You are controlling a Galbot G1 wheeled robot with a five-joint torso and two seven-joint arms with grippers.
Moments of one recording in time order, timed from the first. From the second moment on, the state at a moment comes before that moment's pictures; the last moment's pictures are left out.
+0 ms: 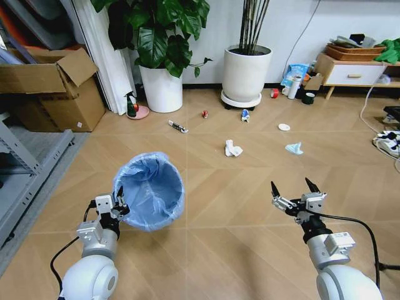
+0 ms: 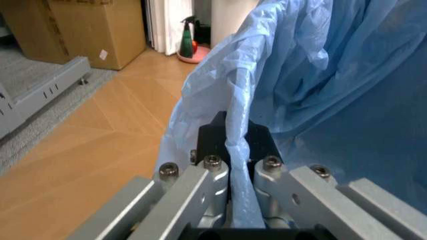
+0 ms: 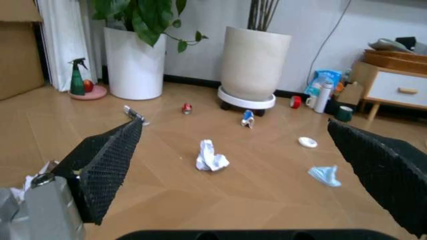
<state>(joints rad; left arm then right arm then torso) 1.49 -1.25 -0.51 -2.17 -0.37 0.28 -0.30 -1.62 1.45 0.73 2.23 0.08 -0.08 -0.14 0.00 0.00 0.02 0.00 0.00</state>
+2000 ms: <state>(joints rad) 1.48 -1.25 -0.51 -2.15 -0.38 0.27 -0.30 -1.47 1.24 0.60 1.85 0.17 -0.10 -0.32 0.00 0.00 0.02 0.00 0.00</state>
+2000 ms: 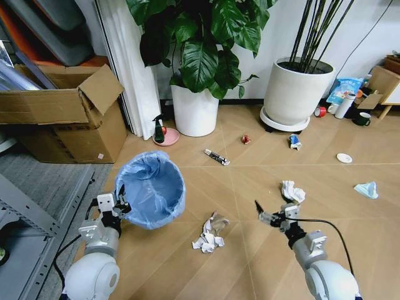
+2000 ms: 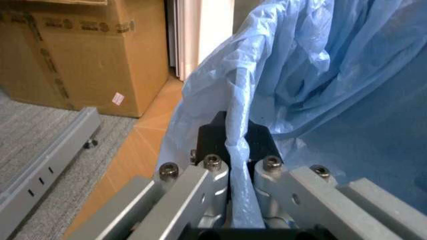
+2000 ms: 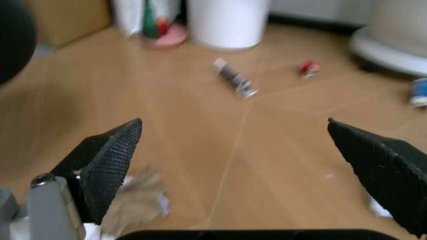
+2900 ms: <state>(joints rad) 1.55 -1.29 -0.57 -2.18 -0.34 0.27 -0.30 -0.96 1.25 0.02 1.13 0.18 -0.09 -0.42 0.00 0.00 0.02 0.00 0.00</state>
